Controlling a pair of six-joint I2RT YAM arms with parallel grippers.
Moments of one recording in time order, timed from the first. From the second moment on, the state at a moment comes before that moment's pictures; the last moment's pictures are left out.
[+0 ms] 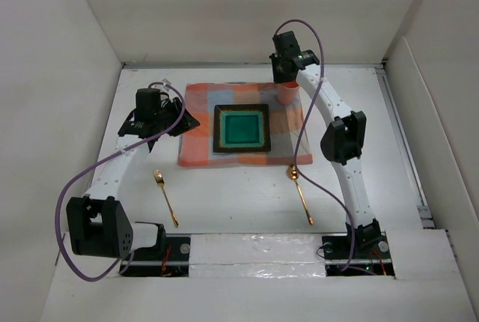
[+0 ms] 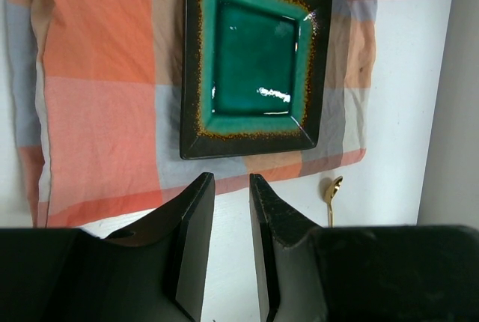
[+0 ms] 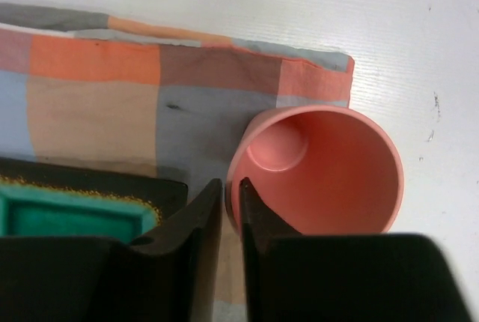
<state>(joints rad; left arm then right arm) -0.11 1.28 1.00 -0.42 0.37 -0.59 0.39 2.43 2.52 -0.90 0.21 0.17</state>
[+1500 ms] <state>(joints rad) -0.11 1.13 1.02 -0.48 0.40 -0.56 0.70 1.19 0.74 -0.84 0.05 0.88</state>
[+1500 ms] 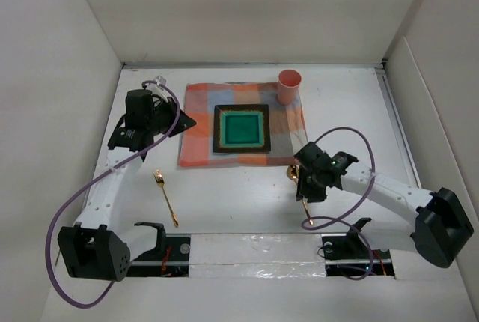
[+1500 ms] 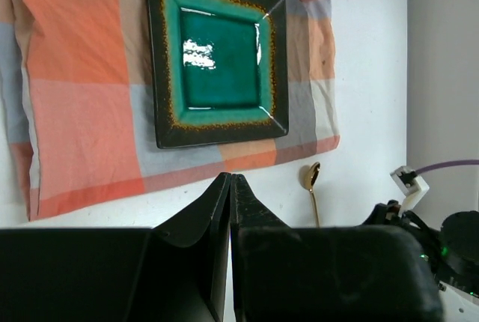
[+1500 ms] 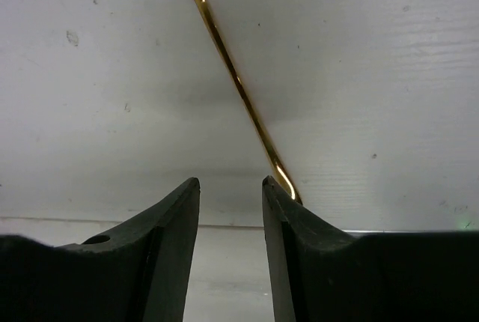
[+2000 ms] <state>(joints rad) -0.11 1.05 0.97 -0.47 0.42 -0.56 0.71 1.48 0.81 -0.74 0.17 0.87</state>
